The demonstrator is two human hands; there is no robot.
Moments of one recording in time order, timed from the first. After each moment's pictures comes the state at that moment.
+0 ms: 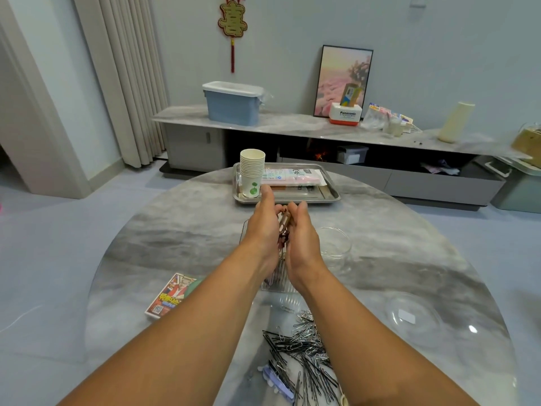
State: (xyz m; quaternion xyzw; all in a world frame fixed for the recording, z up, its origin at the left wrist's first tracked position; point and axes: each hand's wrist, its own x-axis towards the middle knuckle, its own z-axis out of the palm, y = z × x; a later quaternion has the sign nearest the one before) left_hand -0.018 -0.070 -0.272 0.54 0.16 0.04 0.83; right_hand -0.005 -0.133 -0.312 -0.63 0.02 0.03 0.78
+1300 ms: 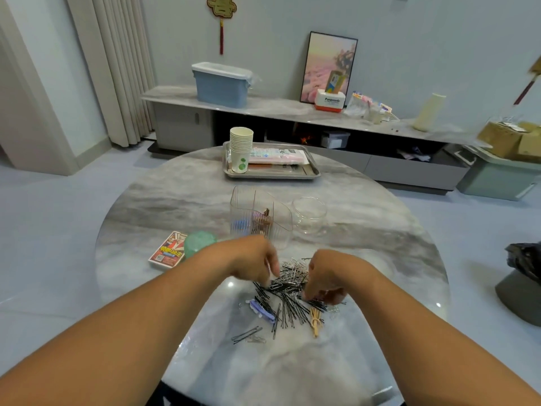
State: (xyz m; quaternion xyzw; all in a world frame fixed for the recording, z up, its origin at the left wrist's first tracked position) left_hand -0.112 -0.046 -0.306 0.91 -0.13 -0.25 0.30; right_hand -0.106 -0.236 -0.295 -0.93 0.02 0.34 0.12
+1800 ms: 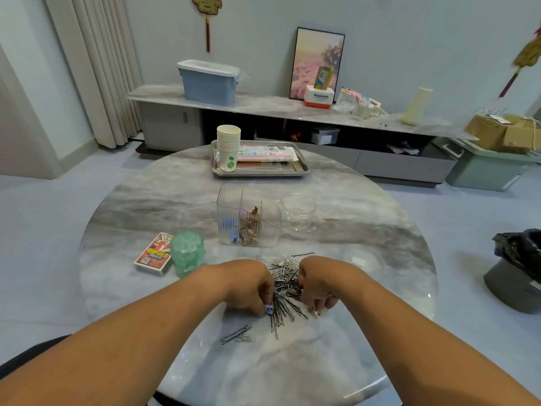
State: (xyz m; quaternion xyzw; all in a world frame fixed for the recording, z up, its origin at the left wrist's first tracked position) left_hand -0.121 -0.062 -0.342 0.92 -0.25 -0.25 0.15; right_hand -0.120 -0.241 -0.299 -0.91 0.02 0.41 0.06
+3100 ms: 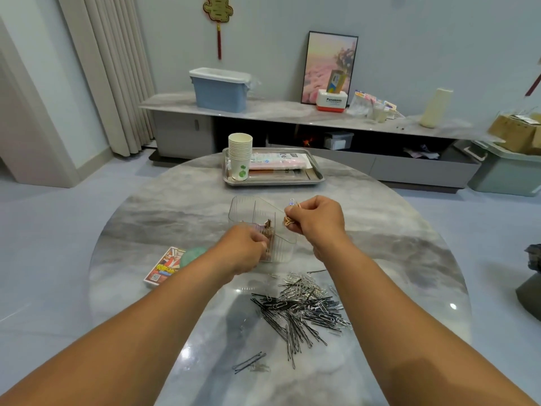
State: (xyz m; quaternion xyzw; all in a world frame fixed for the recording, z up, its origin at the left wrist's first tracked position) left_hand -0.084 -0.046 -0.308 0.85 0.09 -0.11 0.51; right_hand -0.040 -0.199 -0.286 -0.74 0.10 -0.03 0.66
